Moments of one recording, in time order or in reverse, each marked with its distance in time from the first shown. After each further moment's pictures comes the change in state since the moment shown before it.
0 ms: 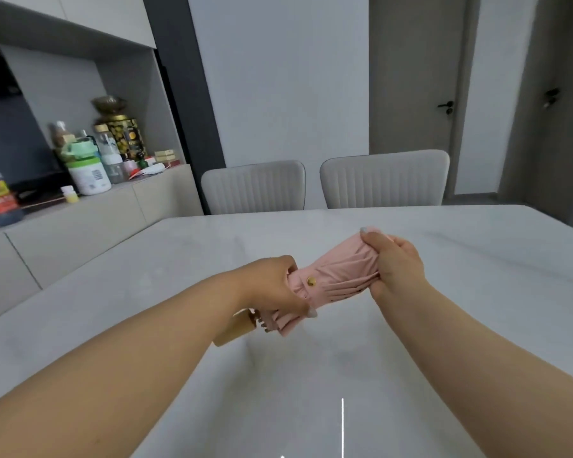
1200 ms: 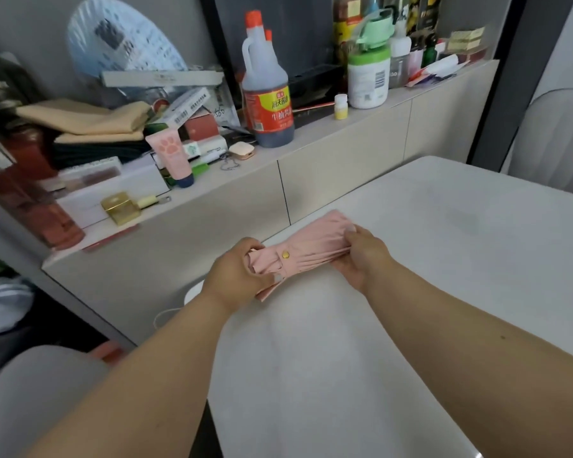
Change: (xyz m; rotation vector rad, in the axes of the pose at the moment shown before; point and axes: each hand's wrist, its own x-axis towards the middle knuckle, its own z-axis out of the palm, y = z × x) left_hand -0.097 -0.455 -0.123 -0.383 0.814 -0.850; right_hand -0.034 0.359 0.455 -0.376 -0.717 0.802
